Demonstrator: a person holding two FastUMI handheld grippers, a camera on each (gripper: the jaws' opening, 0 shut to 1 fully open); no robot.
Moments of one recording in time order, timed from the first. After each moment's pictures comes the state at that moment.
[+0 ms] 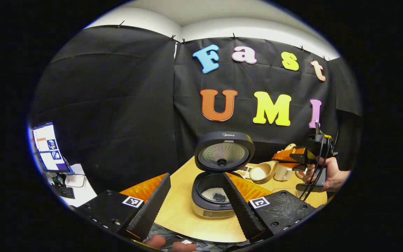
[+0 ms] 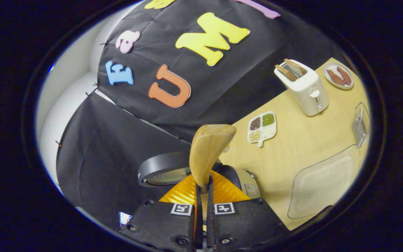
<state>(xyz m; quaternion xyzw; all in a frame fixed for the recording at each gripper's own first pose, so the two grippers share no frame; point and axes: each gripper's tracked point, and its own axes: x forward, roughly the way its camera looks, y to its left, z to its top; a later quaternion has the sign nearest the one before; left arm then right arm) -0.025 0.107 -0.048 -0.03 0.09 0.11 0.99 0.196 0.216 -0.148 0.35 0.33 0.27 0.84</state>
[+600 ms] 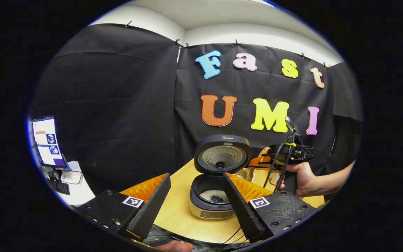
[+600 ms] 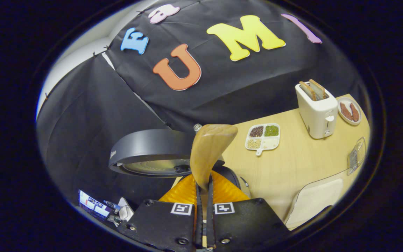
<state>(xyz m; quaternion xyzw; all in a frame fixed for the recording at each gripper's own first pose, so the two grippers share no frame) -0.033 0.088 -0.048 -0.05 0.06 0.08 0.99 0.207 0.272 -0.181 0.19 0.32 0.24 0.89</state>
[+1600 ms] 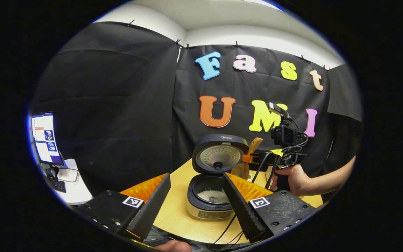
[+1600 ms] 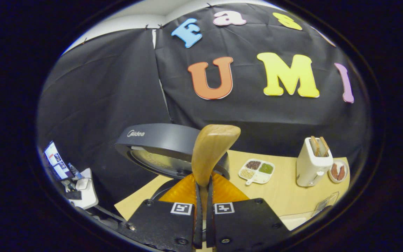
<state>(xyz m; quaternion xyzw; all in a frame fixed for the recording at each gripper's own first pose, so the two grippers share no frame) -0.036 0.103 -0.053 -0.06 0.05 0.09 0.99 0.202 0.307 -0.152 -0.01 0.20 0.29 0.94</state>
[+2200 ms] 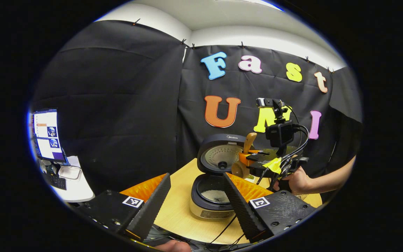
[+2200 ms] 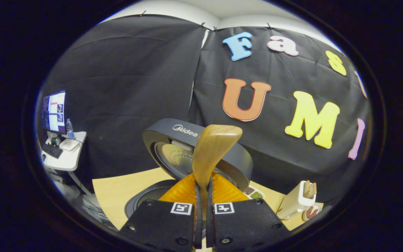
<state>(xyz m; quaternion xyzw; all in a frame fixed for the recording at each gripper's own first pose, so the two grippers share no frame) -0.040 0.111 -0.056 -0.07 0.05 0.11 0.99 0.182 0.341 -0.140 -0.18 0.09 0.34 0.92</state>
